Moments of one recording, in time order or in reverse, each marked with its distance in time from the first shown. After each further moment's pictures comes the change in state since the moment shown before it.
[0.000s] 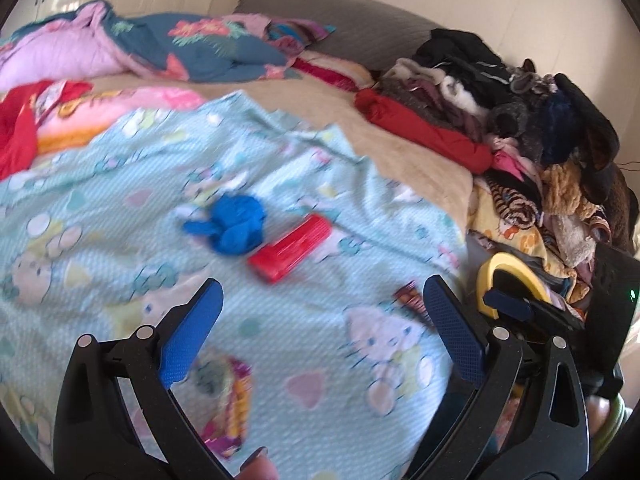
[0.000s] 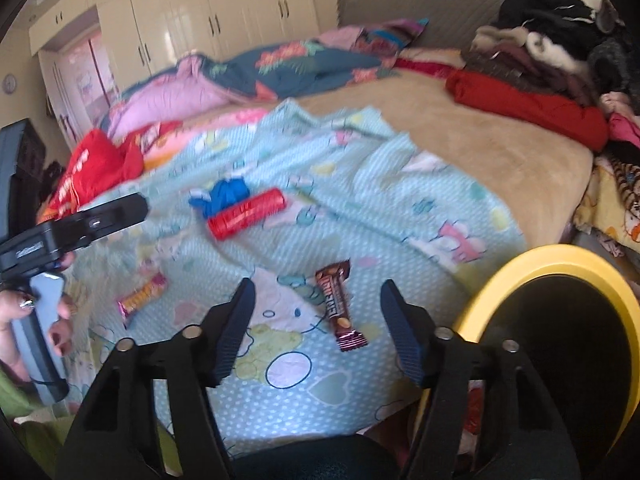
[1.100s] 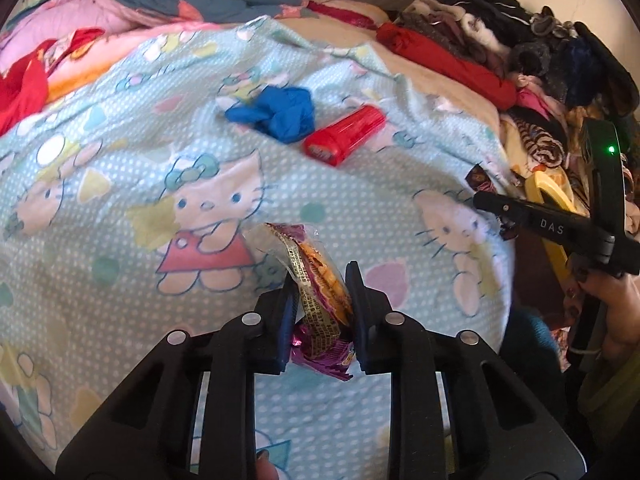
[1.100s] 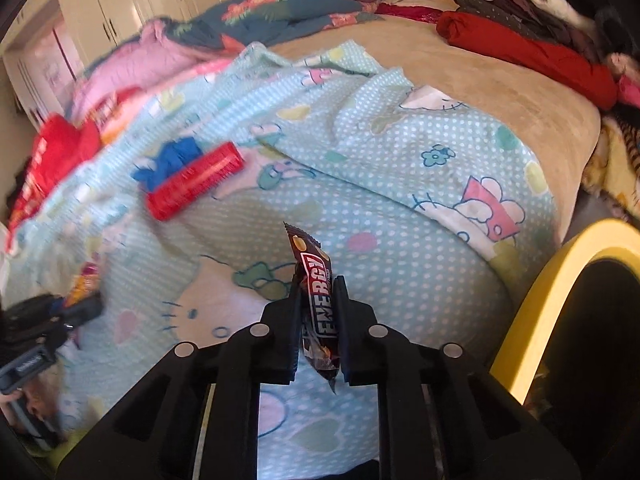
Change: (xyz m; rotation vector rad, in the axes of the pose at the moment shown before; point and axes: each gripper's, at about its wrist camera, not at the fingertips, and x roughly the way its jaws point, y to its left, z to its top) left arm 0.014 0.029 -0.054 0.051 0.178 0.063; right arm 0.052 -0.017 0.003 0.084 0.096 -0.015
